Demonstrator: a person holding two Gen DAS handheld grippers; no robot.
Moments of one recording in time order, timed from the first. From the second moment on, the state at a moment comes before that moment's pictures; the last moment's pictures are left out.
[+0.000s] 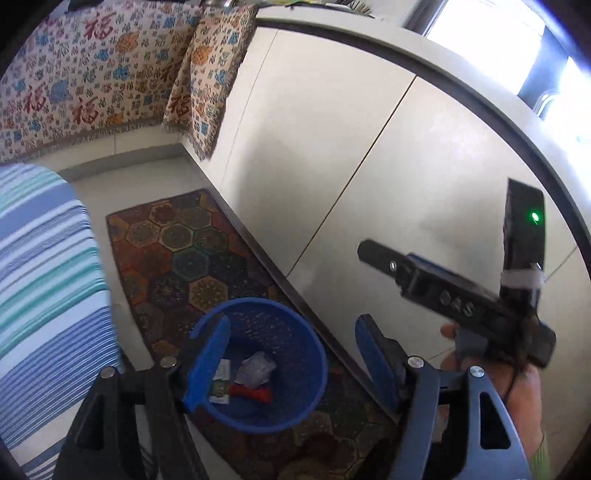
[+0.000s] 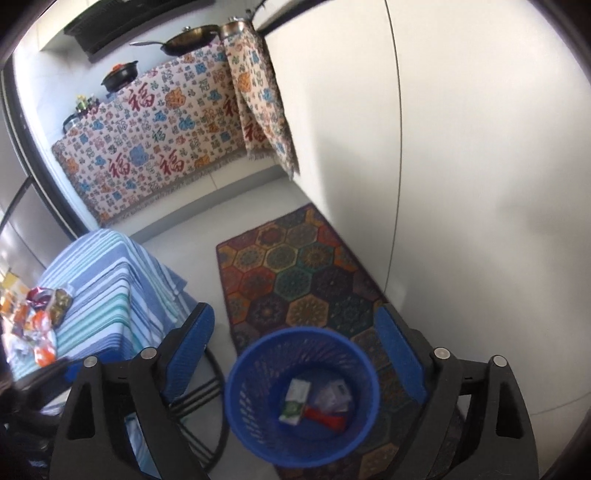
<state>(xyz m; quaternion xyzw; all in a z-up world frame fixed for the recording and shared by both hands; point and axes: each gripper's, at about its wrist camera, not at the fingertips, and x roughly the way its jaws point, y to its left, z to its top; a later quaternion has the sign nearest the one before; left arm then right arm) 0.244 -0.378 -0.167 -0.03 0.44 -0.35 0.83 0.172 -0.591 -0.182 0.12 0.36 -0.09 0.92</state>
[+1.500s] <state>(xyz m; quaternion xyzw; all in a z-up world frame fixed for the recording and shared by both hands) 0.208 0.003 -0.191 0.03 0.47 -0.02 0.88 0.209 -0.178 -0.250 -0.09 0.45 0.18 0.87</state>
